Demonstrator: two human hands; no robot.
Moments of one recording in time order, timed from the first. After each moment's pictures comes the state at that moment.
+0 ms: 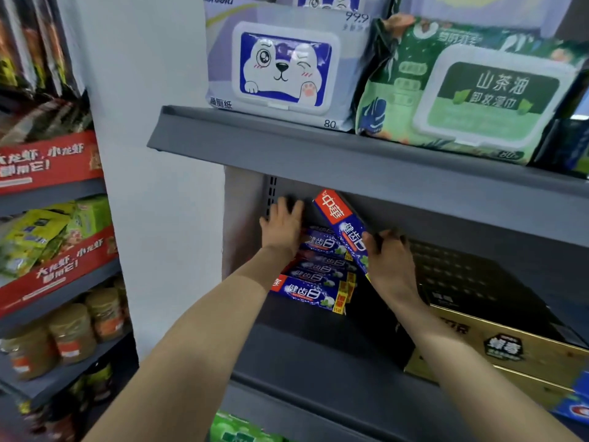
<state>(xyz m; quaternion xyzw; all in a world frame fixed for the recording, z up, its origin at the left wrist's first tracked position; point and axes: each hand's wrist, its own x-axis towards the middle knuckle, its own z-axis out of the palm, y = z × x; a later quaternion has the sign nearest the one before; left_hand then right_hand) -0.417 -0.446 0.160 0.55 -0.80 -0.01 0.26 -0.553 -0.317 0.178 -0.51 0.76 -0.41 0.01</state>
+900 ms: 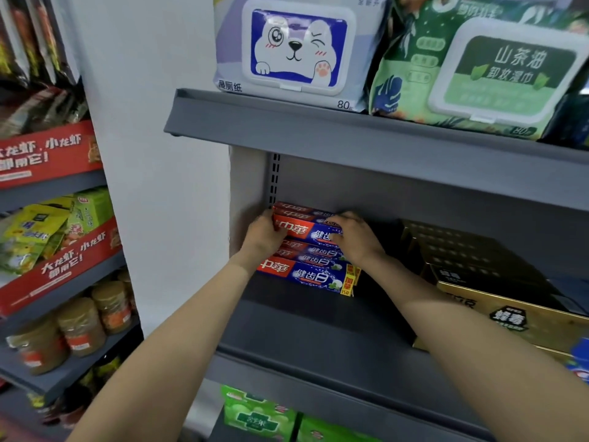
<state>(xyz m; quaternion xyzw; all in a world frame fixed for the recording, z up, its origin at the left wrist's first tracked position) -0.365 -0.419 0.149 0.53 -0.72 -0.30 0.33 -0.531 -0.362 0.167 -0.65 0.73 -0.22 0.01</state>
